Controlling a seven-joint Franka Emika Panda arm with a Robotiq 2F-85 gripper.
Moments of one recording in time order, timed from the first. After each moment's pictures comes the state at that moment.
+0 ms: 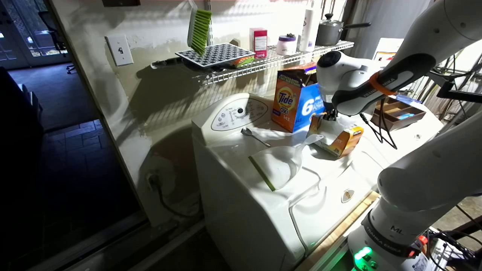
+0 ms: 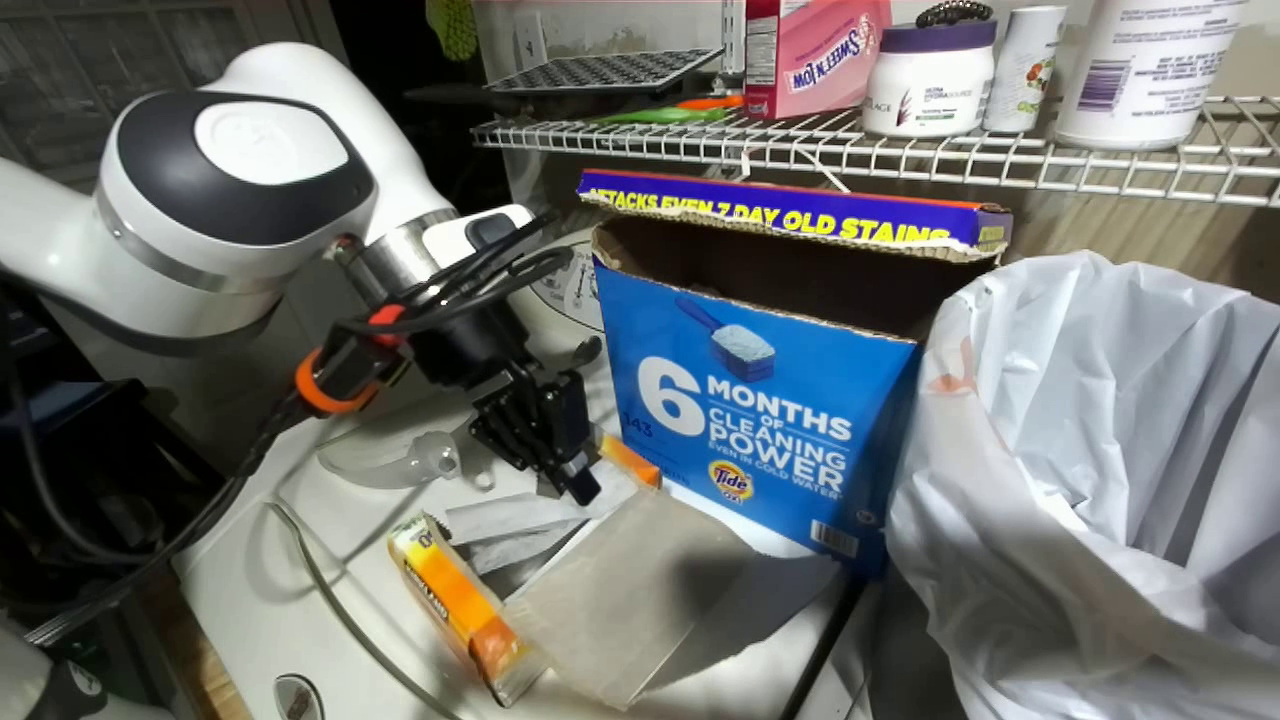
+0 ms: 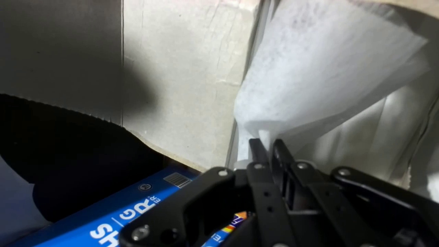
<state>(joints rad) -0.26 -0.33 -0.21 -2.65 -1.03 2.42 0.18</state>
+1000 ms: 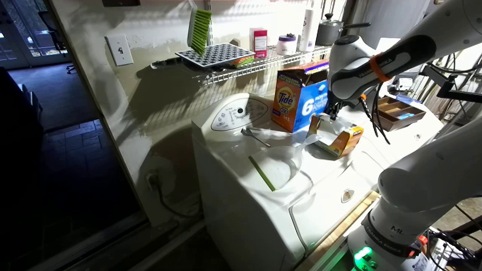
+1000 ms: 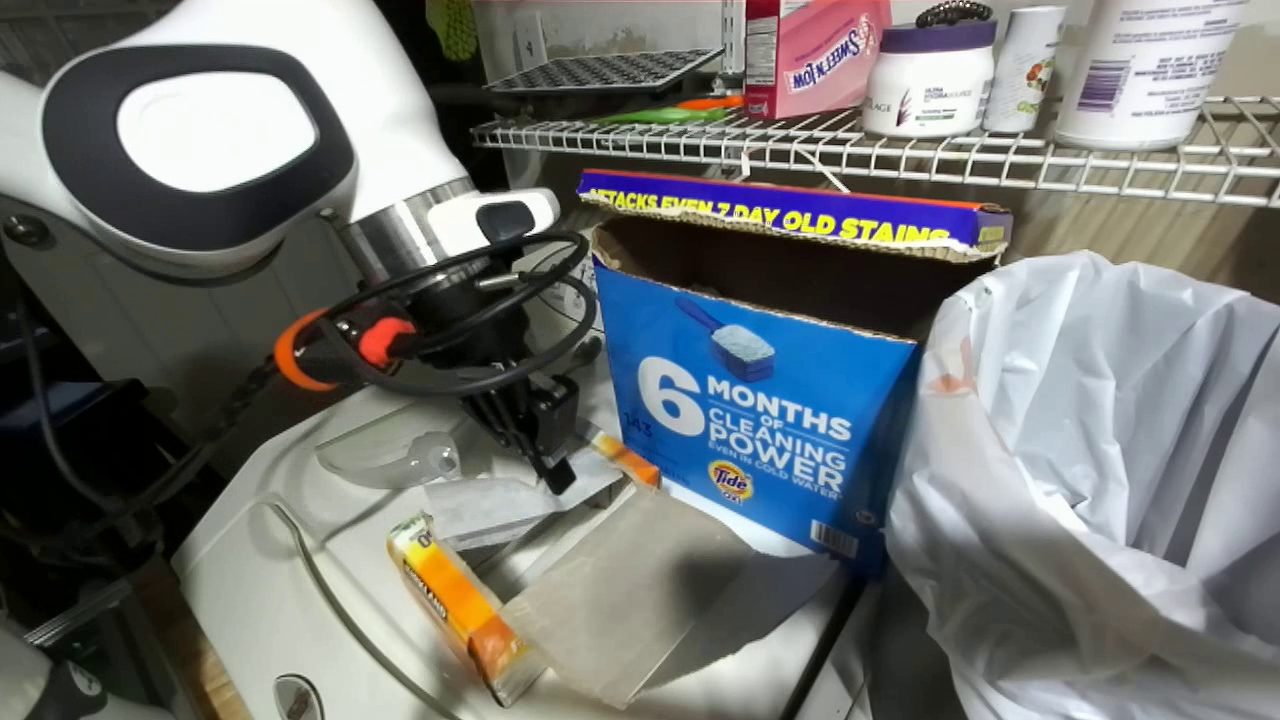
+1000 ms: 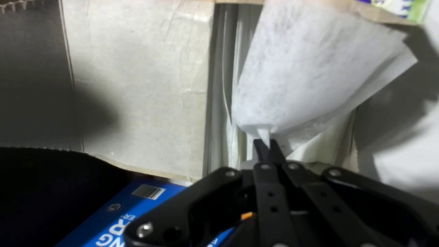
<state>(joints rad) -0.24 -0.38 -0.27 -2.63 -0.62 2.41 -0.09</state>
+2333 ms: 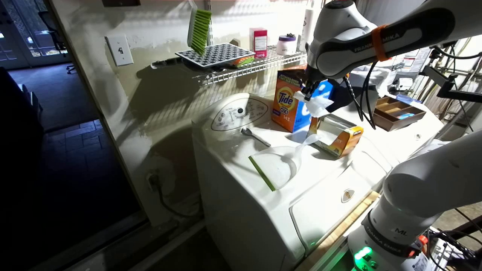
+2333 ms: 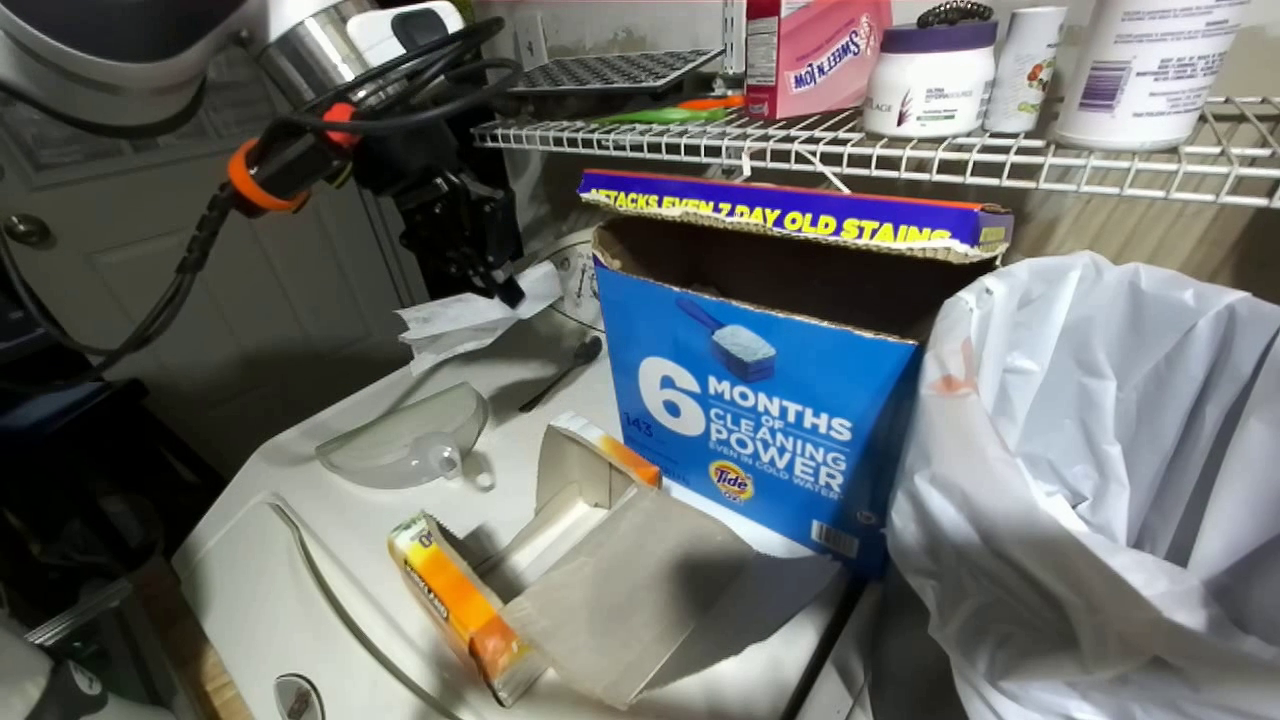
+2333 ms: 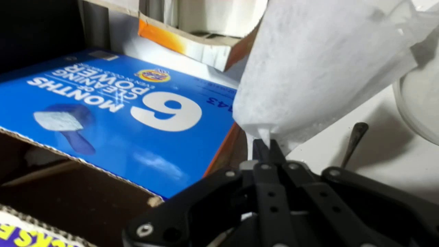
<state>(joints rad) -0.09 -0.52 -0.13 -2.54 -0.42 2.33 -0.19</state>
